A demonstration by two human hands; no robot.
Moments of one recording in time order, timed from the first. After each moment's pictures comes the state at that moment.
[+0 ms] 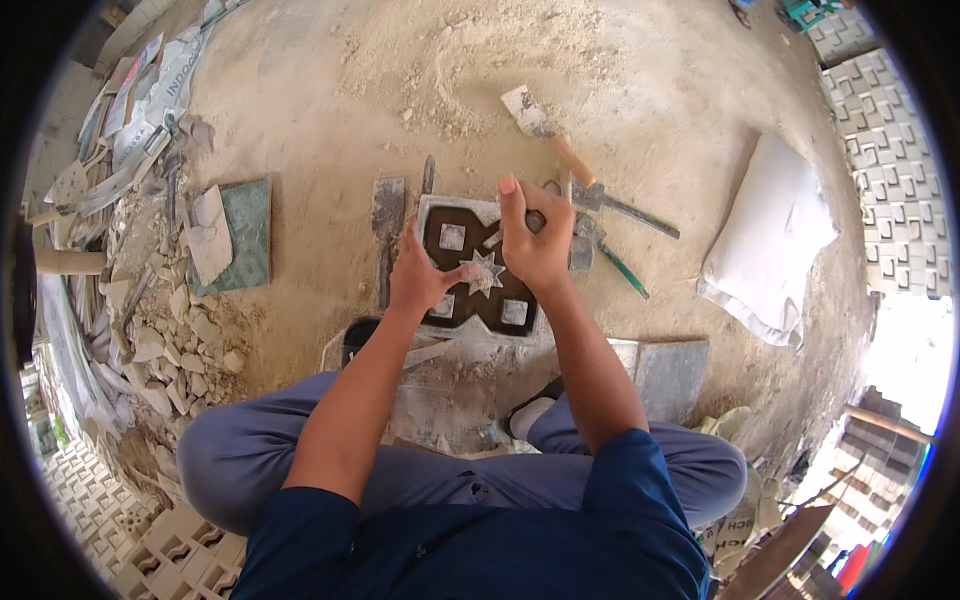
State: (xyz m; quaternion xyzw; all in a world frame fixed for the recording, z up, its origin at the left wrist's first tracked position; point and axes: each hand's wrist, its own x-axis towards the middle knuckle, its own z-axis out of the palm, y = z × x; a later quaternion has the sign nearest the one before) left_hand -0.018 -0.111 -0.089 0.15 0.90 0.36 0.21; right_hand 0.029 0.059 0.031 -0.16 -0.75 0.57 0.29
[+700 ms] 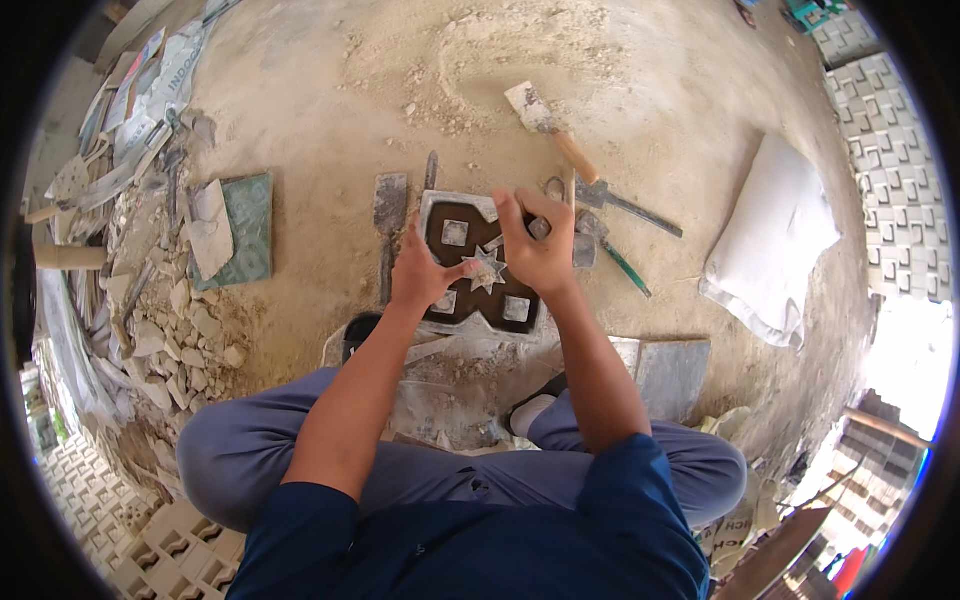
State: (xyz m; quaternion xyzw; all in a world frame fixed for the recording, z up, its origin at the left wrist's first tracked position) left_hand -0.015 -0.114 -0.100 0.18 0.90 0.36 0.16; right_hand 0.040 0.056 0.040 -0.18 -0.73 0.58 0.31
